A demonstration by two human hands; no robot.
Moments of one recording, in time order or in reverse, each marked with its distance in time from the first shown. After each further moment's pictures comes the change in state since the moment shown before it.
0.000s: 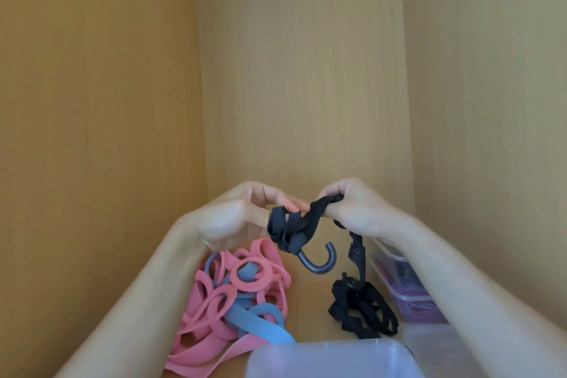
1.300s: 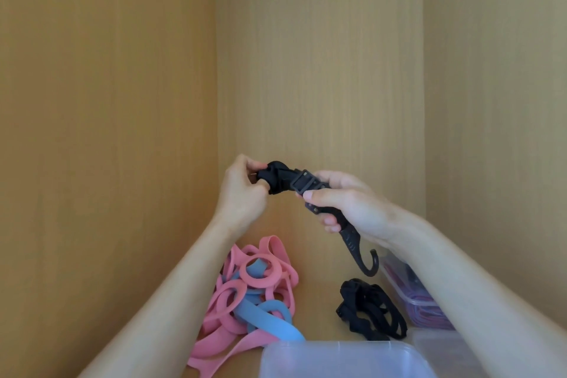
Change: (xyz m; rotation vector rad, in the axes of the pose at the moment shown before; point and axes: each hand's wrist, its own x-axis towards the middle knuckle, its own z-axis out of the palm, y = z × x) left_hand 0.018 -0.016 0.003 0.157 0.842 -0.012; right_hand -0.011 -0.029 0.017 0.375 -0.247 -0.121
